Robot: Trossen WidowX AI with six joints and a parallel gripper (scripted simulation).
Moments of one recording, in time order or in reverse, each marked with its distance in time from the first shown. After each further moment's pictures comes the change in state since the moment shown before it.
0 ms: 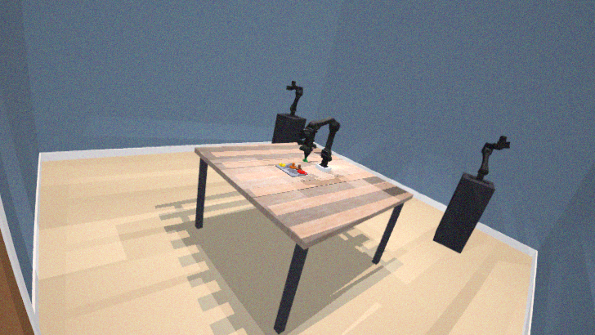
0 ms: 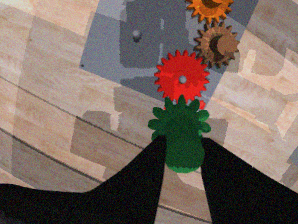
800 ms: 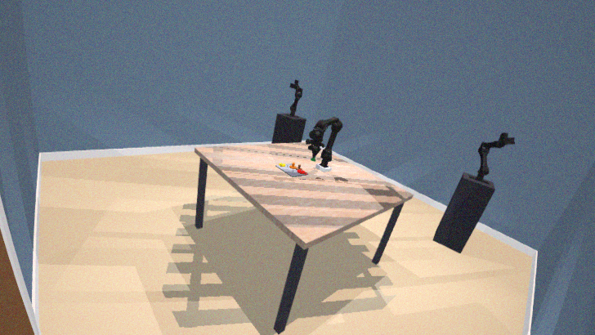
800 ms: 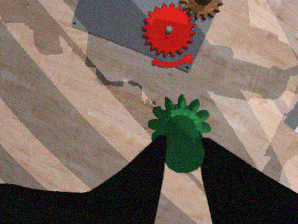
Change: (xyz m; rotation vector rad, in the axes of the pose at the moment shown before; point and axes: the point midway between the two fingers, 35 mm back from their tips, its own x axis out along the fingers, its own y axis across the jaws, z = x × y) arm -0.019 -0.018 -0.056 -0.001 0.002 -0.003
